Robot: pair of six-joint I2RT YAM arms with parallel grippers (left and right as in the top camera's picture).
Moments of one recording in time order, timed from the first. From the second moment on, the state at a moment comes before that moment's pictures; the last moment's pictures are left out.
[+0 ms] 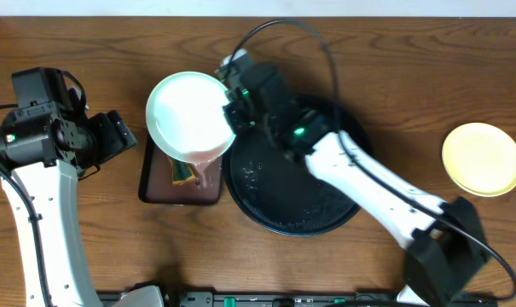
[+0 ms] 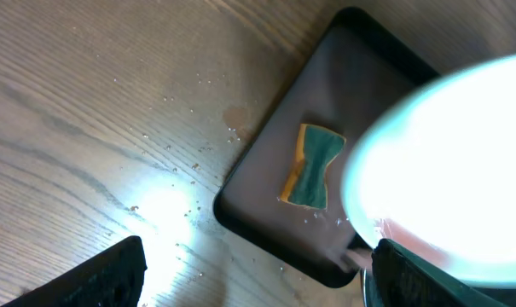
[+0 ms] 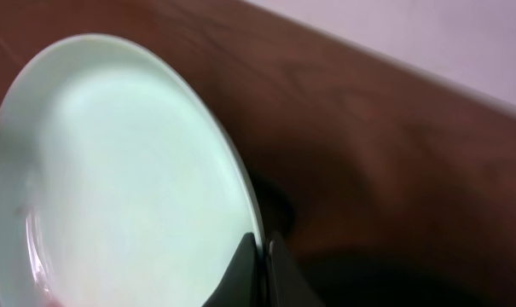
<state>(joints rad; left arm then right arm) 0.28 1.35 1.46 -1.29 0.07 -0.28 0.77 1.84 1.48 -0.20 0.05 0.09</state>
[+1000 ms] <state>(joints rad) 0.28 1.35 1.46 -1.29 0.07 -0.28 1.03 1.89 1.47 0.18 0.65 -0.79</state>
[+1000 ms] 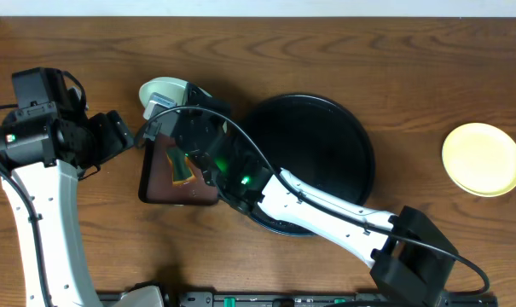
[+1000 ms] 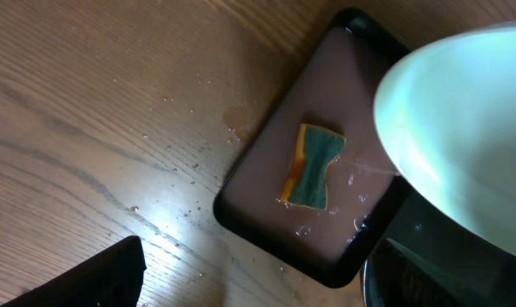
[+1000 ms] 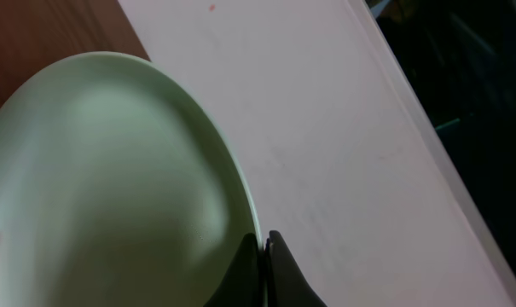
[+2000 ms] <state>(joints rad) 0.28 1.35 1.46 -1.29 0.07 -0.28 1.07 1.89 1.47 0.18 0.70 -1.14</state>
